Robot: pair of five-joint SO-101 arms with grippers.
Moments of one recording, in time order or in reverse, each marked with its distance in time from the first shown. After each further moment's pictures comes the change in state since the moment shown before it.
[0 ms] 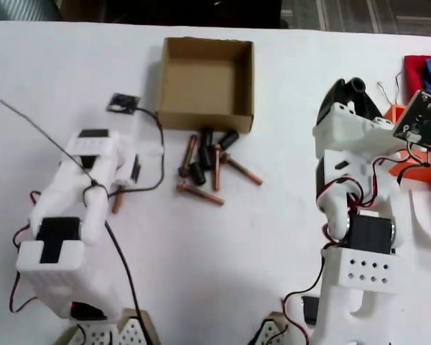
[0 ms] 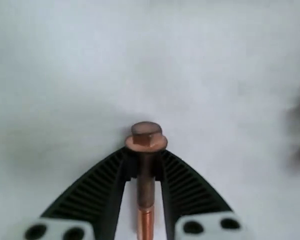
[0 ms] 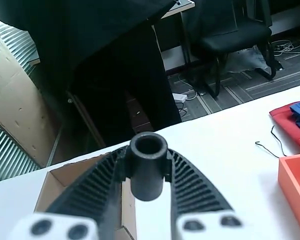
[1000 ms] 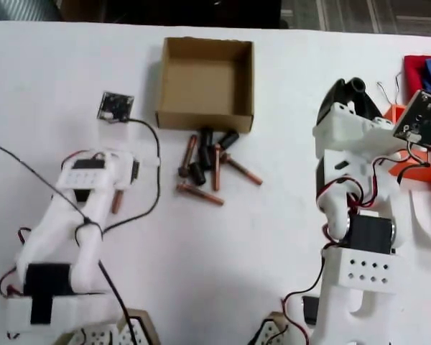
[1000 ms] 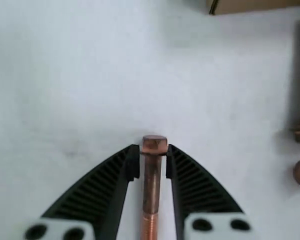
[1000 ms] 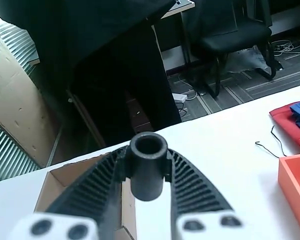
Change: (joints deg) left arm -1.1 -17.7 20.4 -19.0 1.7; right arm 0.0 0.0 0.0 0.0 0.0
